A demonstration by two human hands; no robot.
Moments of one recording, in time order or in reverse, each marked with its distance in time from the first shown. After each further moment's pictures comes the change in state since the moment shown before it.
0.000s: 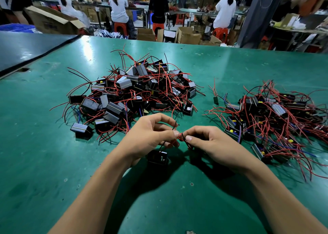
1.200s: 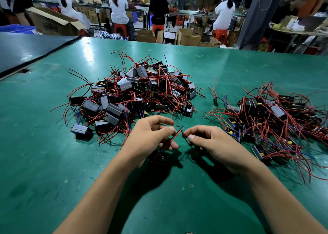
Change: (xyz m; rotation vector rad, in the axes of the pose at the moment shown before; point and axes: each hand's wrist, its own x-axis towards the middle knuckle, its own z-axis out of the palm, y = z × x) left_hand 0.005 -0.010 0.008 -0.097 0.156 -0.011; right_hand 0.004 0.007 -0.001 0.150 0.074 0.071
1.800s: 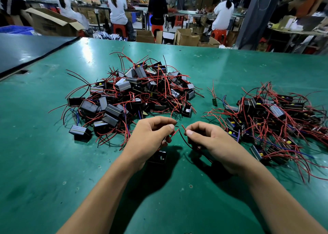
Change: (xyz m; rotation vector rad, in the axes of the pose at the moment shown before) left_hand 0.001 -0.001 0.004 0.124 0.056 0.078; right_hand 0.000 -0.004 0.003 0.094 0.026 -0.042
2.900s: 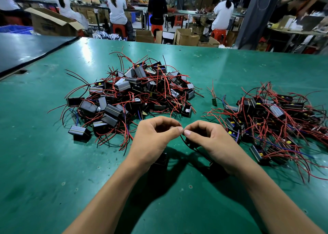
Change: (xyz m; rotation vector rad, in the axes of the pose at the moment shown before) left_hand -0.004 -0.001 0.011 -0.033 0.055 0.127; right_hand -0.001 0.003 0.000 -0.058 0.037 -0.116
